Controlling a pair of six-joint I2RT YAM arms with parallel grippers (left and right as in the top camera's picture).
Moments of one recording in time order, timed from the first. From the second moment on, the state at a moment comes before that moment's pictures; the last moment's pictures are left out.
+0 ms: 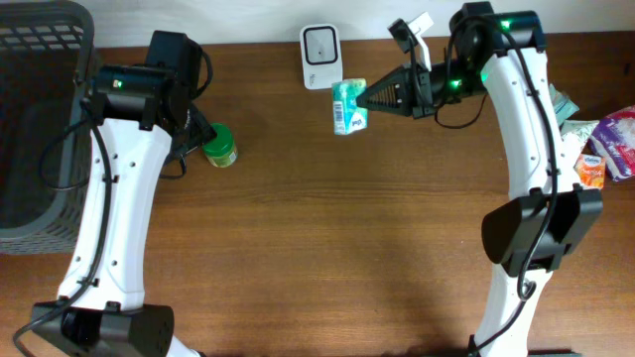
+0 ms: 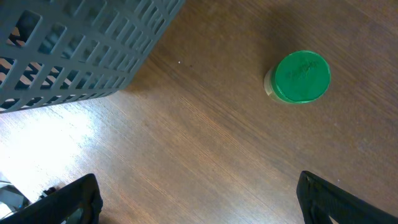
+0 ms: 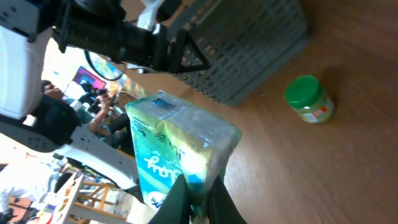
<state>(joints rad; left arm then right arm) -0.16 1.74 1.96 -1.59 -0.39 -0.78 0.09 2.16 2.29 -1.69 -1.38 -0.78</state>
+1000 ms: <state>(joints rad) -0.16 1.74 1.96 -1.59 -0.39 -0.78 0.10 2.16 2.29 -1.69 -1.42 -0.77</state>
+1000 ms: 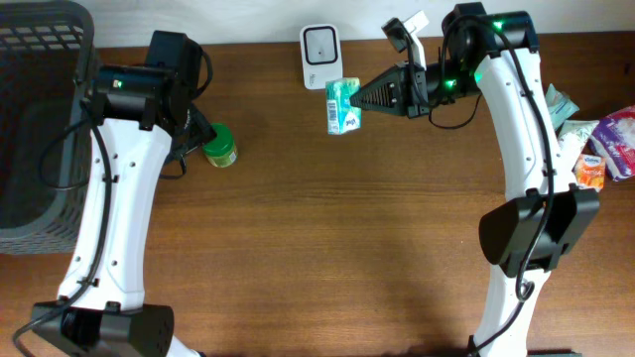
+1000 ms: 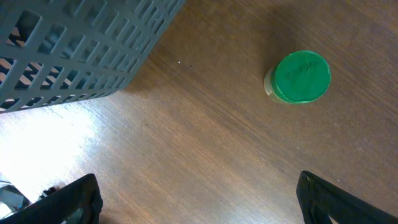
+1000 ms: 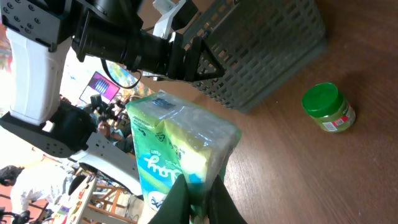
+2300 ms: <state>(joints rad) -0.16 1.74 1.96 -1.59 -0.39 -0.78 0.34 2.31 2.28 -1.36 0.24 0.19</state>
